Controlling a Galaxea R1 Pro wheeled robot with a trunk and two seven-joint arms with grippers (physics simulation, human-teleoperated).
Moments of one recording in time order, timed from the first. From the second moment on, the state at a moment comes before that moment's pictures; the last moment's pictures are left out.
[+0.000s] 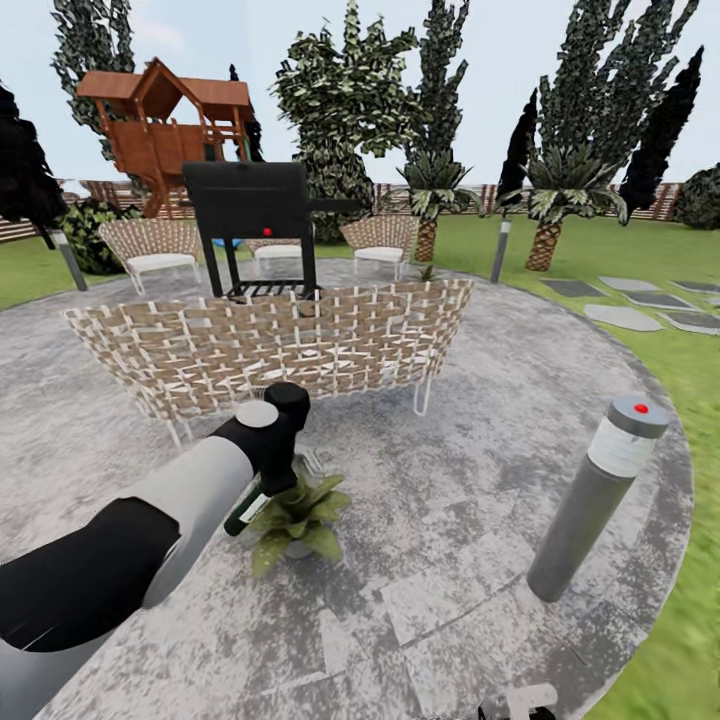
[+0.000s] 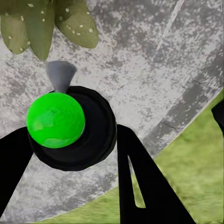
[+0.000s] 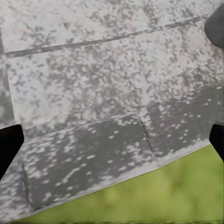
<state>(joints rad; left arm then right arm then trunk) -1.25 -0.14 -0.44 -0.42 -1.45 0.88 -1.56 -0.40 -0.02 0.15 -0.03 0.03 -0.40 -0.16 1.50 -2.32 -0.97</state>
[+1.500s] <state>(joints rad) -1.24 -0.17 -0.69 -0.55 -1.45 0.64 -1.56 -0.40 -0.02 0.16 -0.03 0.03 -0.40 -0.16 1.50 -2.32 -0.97</state>
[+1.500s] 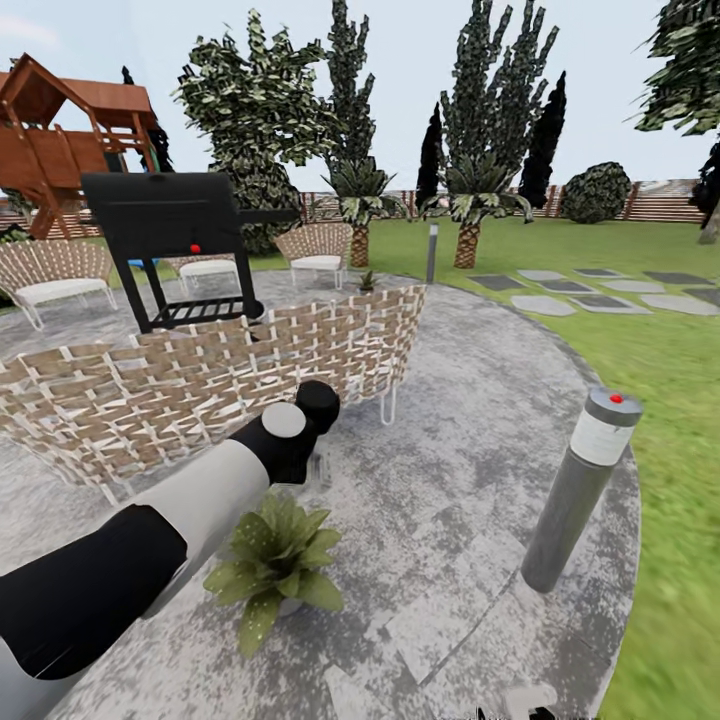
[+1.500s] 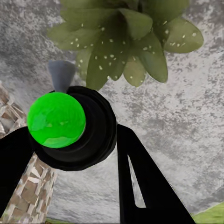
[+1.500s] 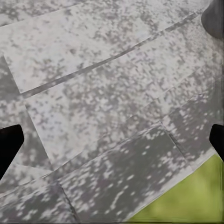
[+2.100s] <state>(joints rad) -1.23 -0.17 -0.68 -0.61 -1.41 0.46 -1.56 -0.40 -0.02 0.16 -0.03 0.03 -0.40 -0.16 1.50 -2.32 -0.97</state>
